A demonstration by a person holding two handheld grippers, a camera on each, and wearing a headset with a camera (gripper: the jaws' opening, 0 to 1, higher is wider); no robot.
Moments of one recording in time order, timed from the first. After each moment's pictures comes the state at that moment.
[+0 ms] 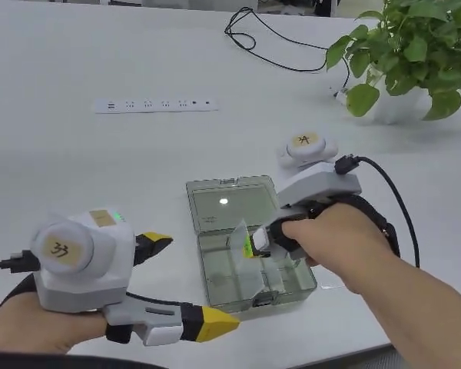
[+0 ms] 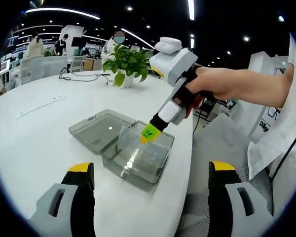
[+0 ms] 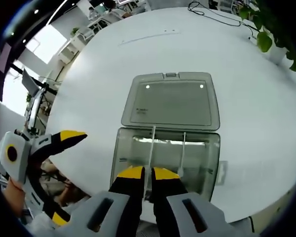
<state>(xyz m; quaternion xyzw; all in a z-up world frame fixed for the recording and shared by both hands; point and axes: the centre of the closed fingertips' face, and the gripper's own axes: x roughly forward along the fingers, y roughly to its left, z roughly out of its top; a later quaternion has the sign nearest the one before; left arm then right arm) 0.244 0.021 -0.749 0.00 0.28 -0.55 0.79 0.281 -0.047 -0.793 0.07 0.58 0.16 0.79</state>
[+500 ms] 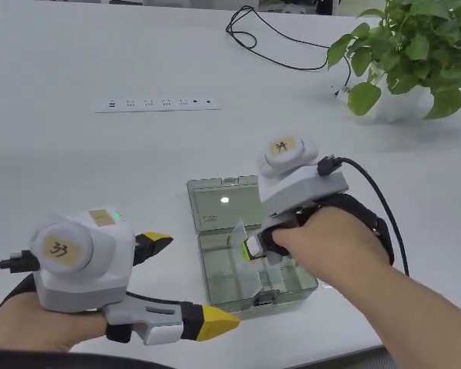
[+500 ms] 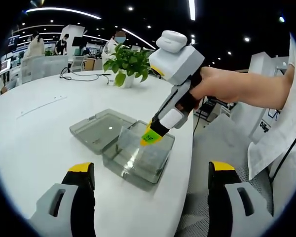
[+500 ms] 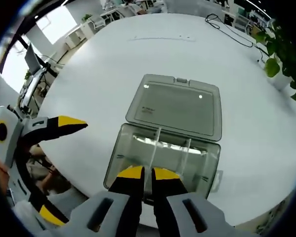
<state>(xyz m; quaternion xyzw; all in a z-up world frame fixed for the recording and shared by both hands) 0.244 0.021 -0.750 0.00 0.28 -0.55 0.79 0.281 -0.041 -0.794 -0.02 0.57 0.18 0.80</state>
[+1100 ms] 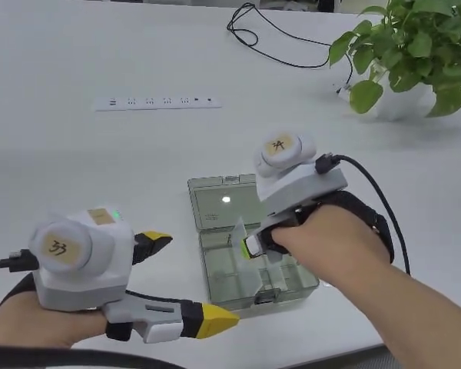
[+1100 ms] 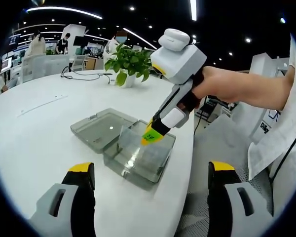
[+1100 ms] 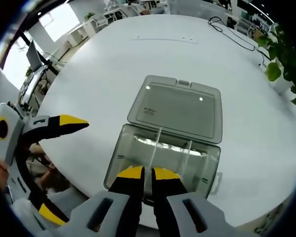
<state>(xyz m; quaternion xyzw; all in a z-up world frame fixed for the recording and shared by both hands) 0.246 0.023 -0.751 0.00 0.28 -0.54 0.79 0.282 -0.040 -0.794 -0.03 0.56 0.18 0.81</state>
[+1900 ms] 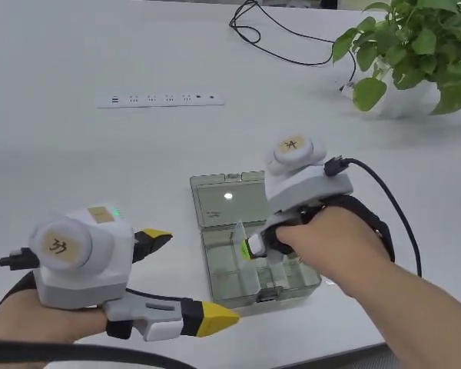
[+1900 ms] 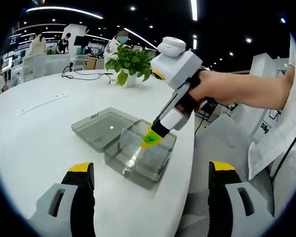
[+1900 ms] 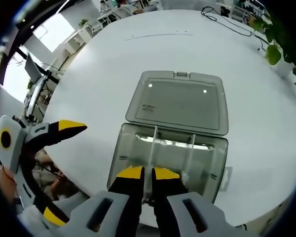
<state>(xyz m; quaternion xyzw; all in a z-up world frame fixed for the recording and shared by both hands) 0.247 0.026 -0.754 0.00 0.28 -0.54 0.79 0.282 -0.039 -0.802 0.04 0.58 0.18 0.80</state>
